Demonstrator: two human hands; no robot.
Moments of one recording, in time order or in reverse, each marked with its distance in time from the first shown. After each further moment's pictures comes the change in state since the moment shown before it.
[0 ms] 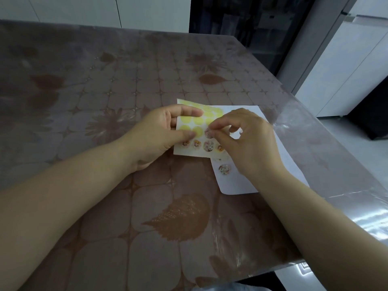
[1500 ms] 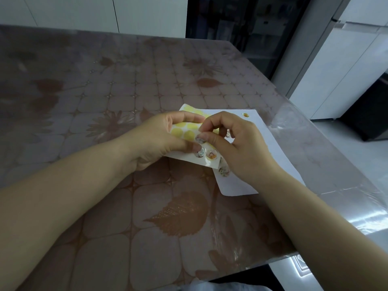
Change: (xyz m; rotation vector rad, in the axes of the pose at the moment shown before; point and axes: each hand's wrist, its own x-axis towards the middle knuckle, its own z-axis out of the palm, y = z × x) left_hand -0.001 0.003 0.000 0.043 -0.071 -0.117; right_hand -0.005 -0.013 -0.005 0.277 -0.182 -0.098
